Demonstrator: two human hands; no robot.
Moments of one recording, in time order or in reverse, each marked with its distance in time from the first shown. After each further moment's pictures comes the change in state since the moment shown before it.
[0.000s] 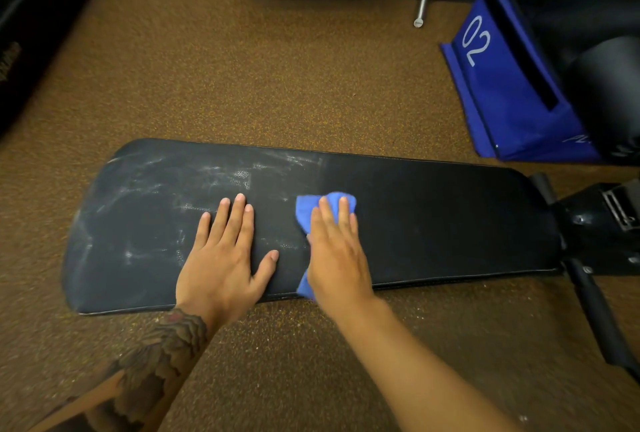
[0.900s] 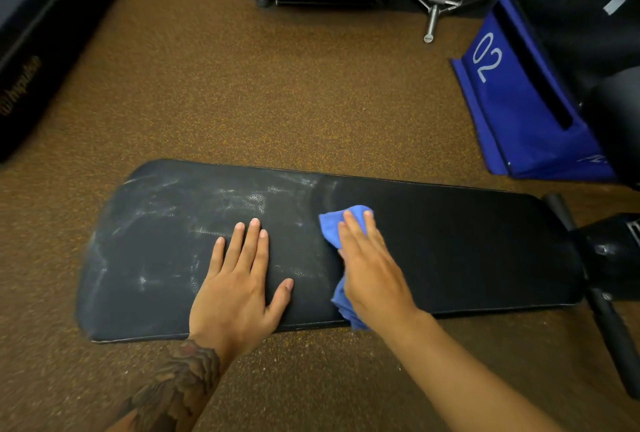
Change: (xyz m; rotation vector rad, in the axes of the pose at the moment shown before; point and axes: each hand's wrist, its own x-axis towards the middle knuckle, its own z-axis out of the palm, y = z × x) left_hand 0.001 -0.002 0.000 -0.027 -0.025 0.020; right_hand 0.021 0.032 -0.007 -0.013 -0.024 -0.091
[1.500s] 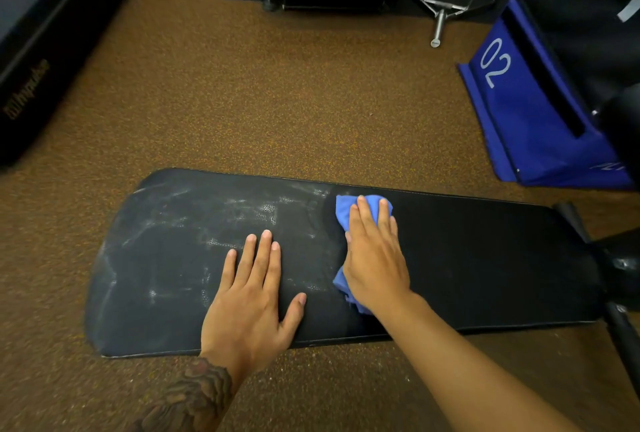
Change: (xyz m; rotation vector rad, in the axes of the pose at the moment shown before) left_hand 0.001 -0.002 0.000 -0.009 -0.011 -0.006; right_hand 0.045 -0.005 0.010 -0.100 -0.029 0.138
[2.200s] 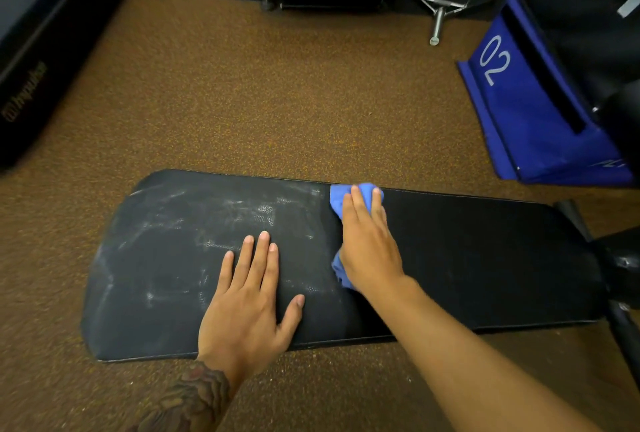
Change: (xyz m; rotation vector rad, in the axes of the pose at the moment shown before) left_hand -0.001 0.002 0.000 0.002 0.016 0.005; right_hand 0.019 -0.009 -0.012 0.033 -0.021 -0.029
